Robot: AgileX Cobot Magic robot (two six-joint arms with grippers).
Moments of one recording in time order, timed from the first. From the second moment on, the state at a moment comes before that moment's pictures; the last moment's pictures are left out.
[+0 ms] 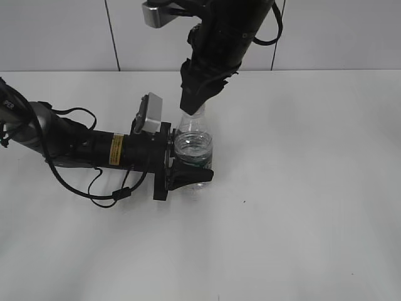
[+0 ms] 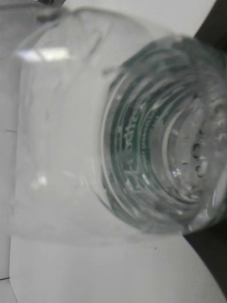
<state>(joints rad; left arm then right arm) -0.28 2.41 -1.25 1.43 -1.21 -0.56 0.61 2.06 -1.85 0.29 1.15 -0.69</state>
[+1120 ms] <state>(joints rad) -0.28 2.41 -1.25 1.45 -1.21 -0.55 0.61 2.06 -1.85 0.30 1.15 -1.54</state>
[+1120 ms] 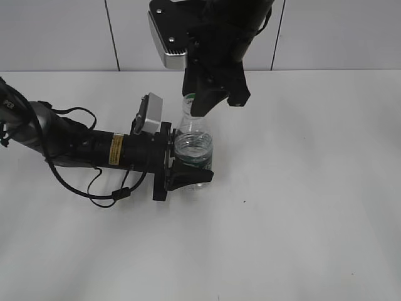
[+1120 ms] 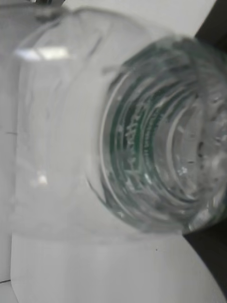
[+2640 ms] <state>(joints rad) -0.28 2.41 -1.25 1.45 -1.22 -0.57 0.61 2.02 -1.85 0.37 1.04 -1.08</state>
